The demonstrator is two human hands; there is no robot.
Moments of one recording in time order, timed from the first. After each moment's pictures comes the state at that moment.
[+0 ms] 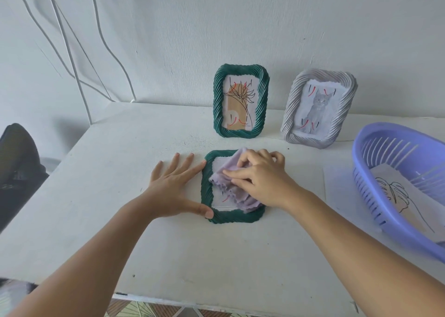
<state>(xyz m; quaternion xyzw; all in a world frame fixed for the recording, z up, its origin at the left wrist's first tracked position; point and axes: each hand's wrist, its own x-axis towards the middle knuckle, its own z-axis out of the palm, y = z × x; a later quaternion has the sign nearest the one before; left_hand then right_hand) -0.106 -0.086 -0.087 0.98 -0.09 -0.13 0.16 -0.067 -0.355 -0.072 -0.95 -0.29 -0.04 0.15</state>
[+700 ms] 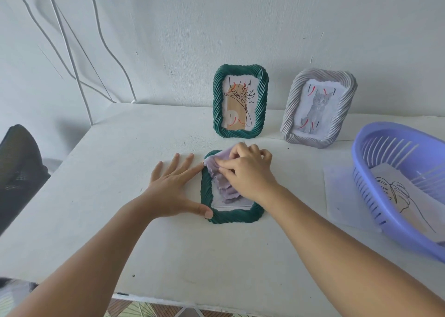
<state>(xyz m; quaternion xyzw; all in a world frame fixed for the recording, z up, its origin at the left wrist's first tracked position) -0.107 -0.088 -0.083 0.97 -0.08 -0.14 0.16 -0.060 -0.315 -0.073 -0.96 -0.21 -0.06 0.15</state>
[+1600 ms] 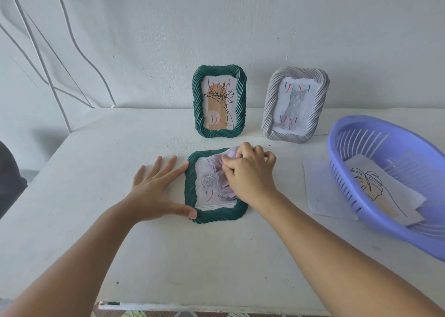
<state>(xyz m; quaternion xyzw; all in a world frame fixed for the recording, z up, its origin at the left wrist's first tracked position) -0.105 -0.084 -0.088 0.97 -0.08 -0.13 0.17 -0.076 -0.342 -0.074 -0.98 -0.11 -0.10 0.13</state>
